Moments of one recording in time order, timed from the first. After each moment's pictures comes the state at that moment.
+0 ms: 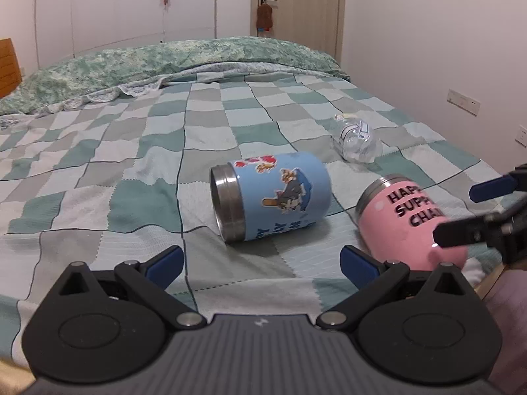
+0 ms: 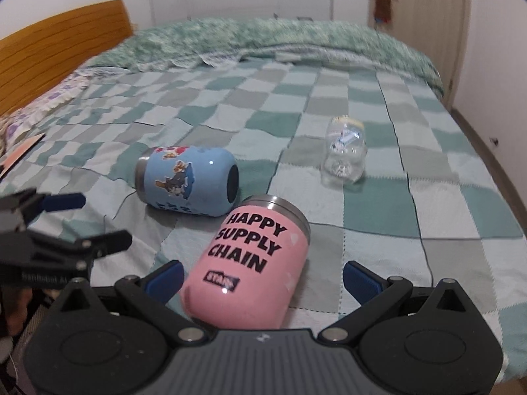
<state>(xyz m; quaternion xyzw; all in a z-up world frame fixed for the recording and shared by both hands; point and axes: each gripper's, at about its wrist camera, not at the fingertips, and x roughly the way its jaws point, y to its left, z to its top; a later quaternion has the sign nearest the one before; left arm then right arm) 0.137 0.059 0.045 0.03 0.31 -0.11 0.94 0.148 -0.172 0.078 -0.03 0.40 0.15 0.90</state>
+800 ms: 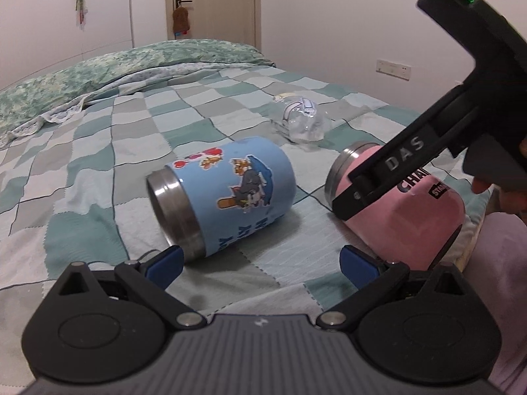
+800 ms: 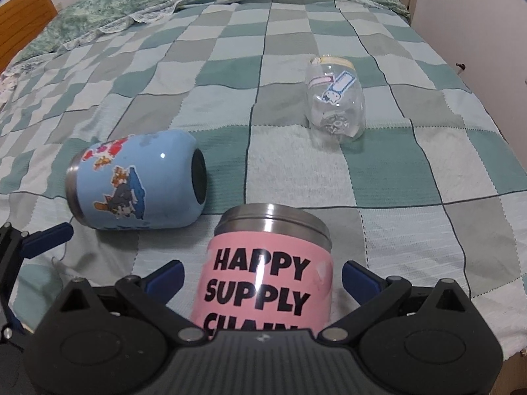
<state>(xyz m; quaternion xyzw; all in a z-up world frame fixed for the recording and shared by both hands) 0.170 0.053 0.013 0.10 0.30 -0.24 0.92 0.225 -0.133 0.045 0.01 0.51 0.05 0.86</state>
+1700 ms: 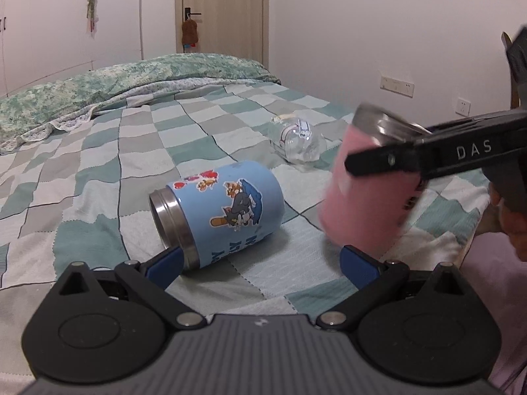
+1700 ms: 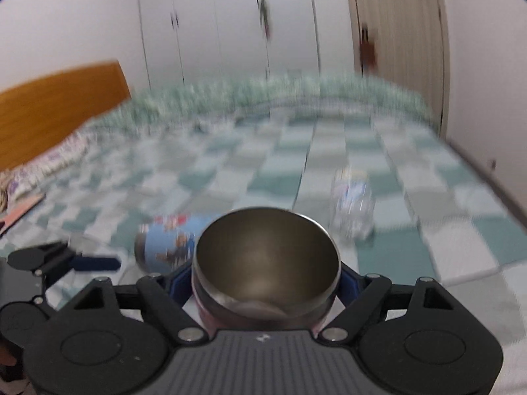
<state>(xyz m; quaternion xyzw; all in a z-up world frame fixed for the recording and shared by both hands) 0.152 0.050 0.031 0.08 0.27 -0.23 0.93 0.156 -0.168 0.077 0.02 0.26 0.16 0.95</state>
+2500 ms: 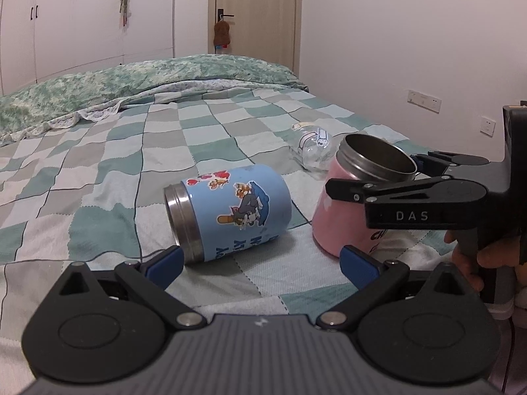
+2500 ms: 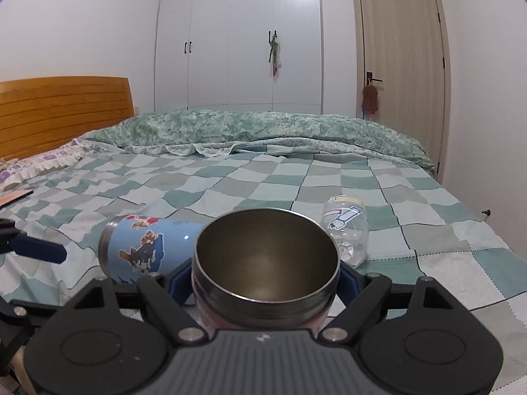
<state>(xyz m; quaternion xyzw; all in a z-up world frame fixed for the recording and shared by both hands) 0.139 0.044 0.035 0.05 0.27 -0.18 0.95 0.173 -0.165 0.030 -0.02 0.19 0.15 0.97</state>
